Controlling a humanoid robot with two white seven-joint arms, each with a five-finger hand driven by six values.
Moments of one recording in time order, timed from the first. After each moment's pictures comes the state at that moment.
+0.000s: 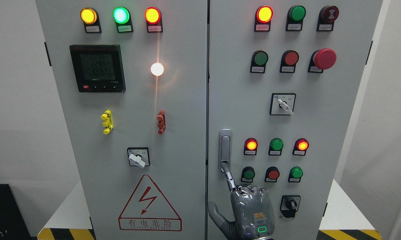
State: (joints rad) left arm 0.00 -0.10 -0.13 -0.05 0.16 -0.10 -0.06; right arm -0.29 0.07 0.35 -1.71 1.40 0.12 -0.20
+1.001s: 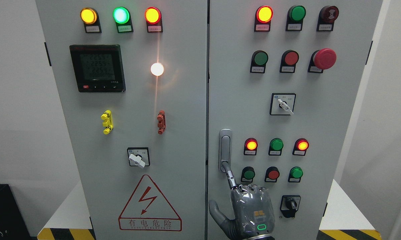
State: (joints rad) left arm 0.00 -0.10 -0.13 -0.05 0.16 -0.10 -0.06; right arm -0.30 0.08 0.34 -1.70 1.40 0.14 -0.20
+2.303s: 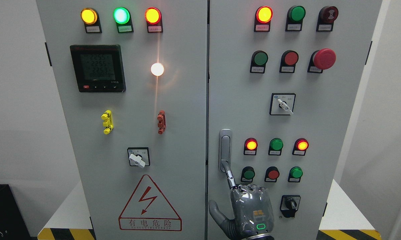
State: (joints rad) left arm 0.00 -0.10 -0.13 -0.05 0.16 -0.10 -0.06; right arm -0.30 0.08 0.34 -1.68 1.40 0.14 -0.19
